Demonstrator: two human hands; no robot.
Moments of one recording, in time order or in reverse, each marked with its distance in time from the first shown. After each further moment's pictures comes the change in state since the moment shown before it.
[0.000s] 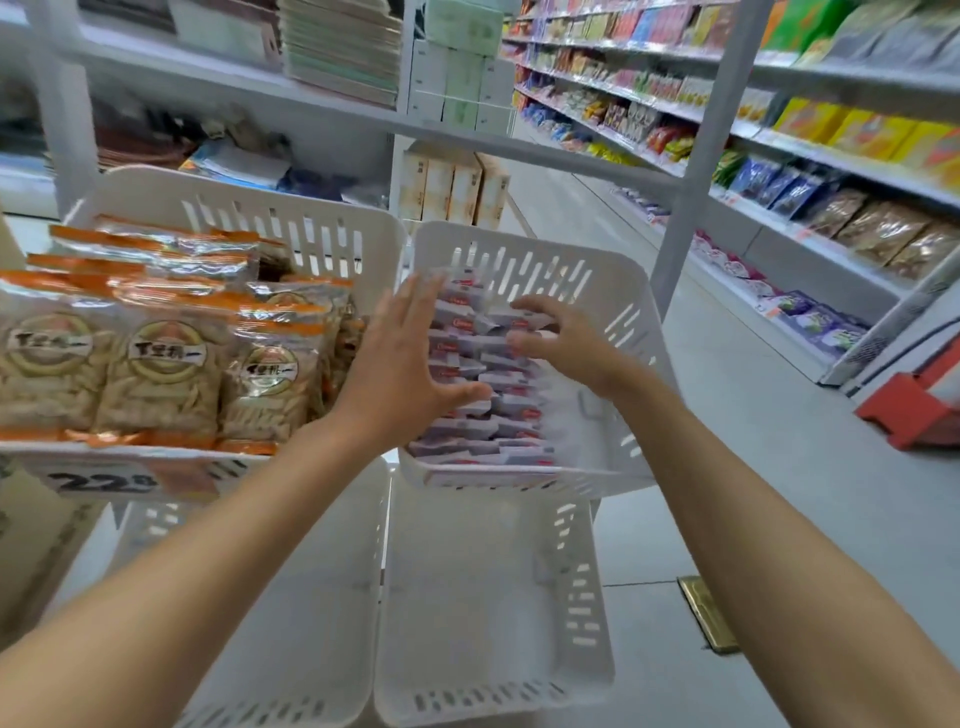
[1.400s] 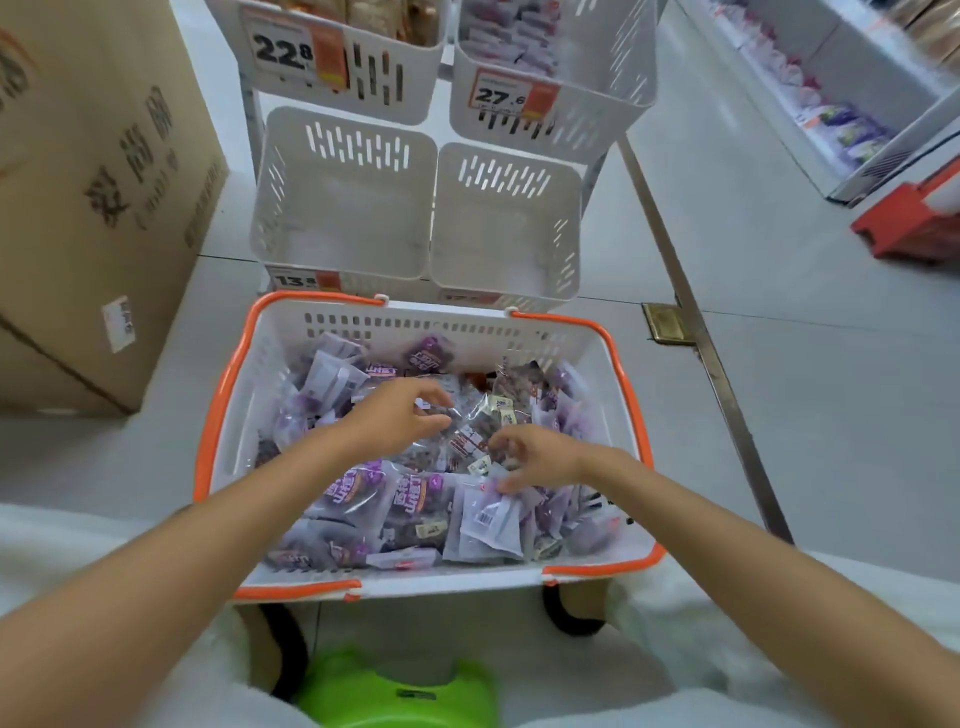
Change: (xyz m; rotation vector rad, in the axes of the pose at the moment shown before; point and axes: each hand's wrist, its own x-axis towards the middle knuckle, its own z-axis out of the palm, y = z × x) left_hand -0.453 0.053 -0.010 -0.259 -0.671 -0.400; right_hand -0.506 0.030 0.171 -0.287 -0.823 0.246
